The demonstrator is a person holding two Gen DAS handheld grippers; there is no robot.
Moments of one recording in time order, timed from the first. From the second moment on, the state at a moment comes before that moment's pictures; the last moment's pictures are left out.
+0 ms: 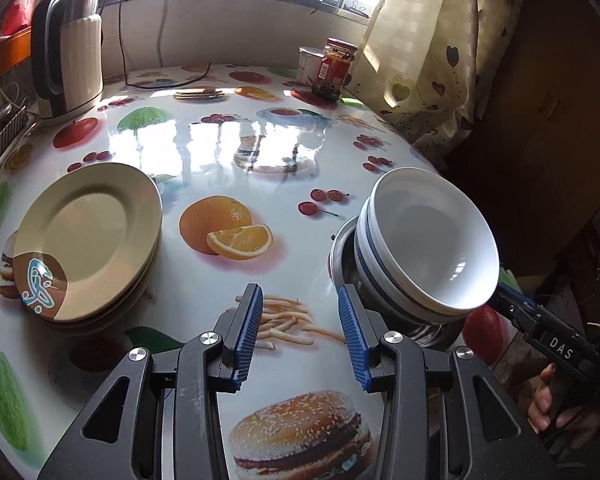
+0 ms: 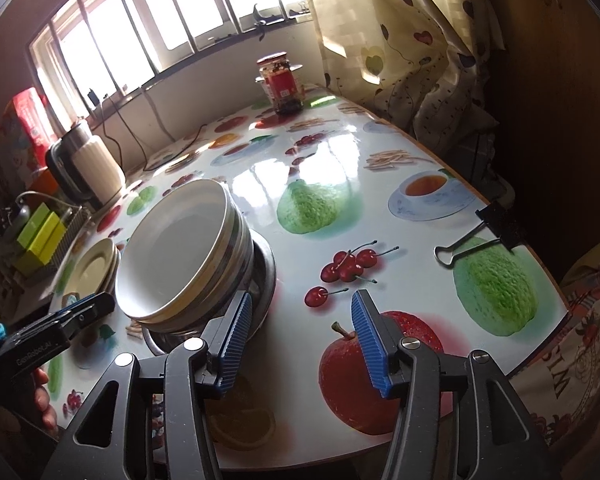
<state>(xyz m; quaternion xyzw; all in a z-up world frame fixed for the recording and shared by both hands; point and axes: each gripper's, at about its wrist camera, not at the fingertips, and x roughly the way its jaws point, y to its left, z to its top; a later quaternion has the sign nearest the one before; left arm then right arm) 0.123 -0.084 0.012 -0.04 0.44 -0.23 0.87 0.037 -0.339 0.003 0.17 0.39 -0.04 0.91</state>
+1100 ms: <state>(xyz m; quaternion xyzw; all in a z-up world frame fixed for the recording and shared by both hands) 0.147 -0.090 -0.014 -0.10 0.47 -0.27 0.83 0.061 -0.359 -0.028 0.26 0.38 0.08 0.89</state>
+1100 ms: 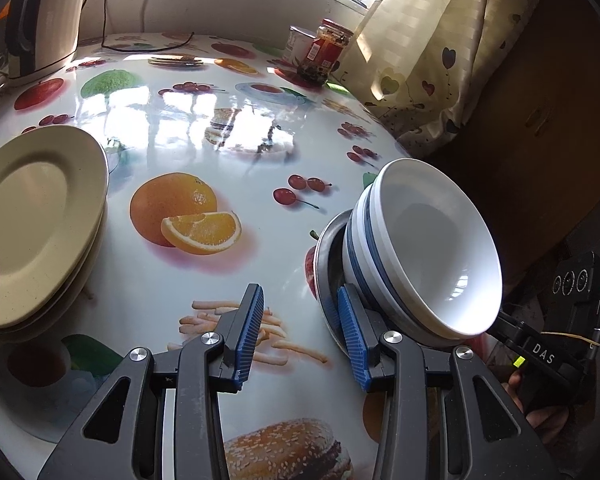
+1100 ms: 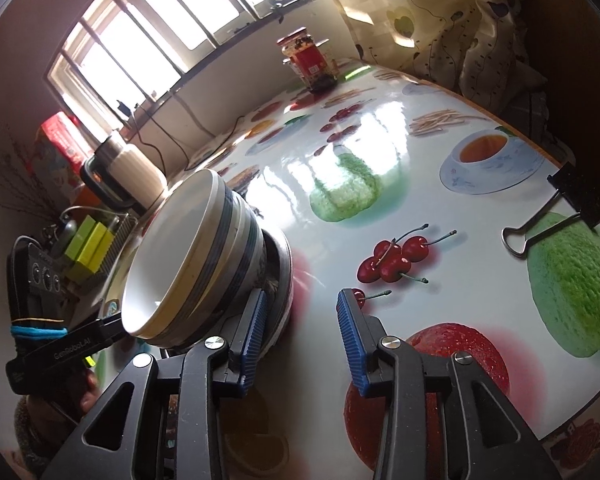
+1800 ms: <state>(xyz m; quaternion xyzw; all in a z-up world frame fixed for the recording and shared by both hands) 0.144 -0.093 -0.014 -0.12 0.46 -0.32 0.82 0.060 -0.368 -0.037 0.33 0.36 0.14 0.86</state>
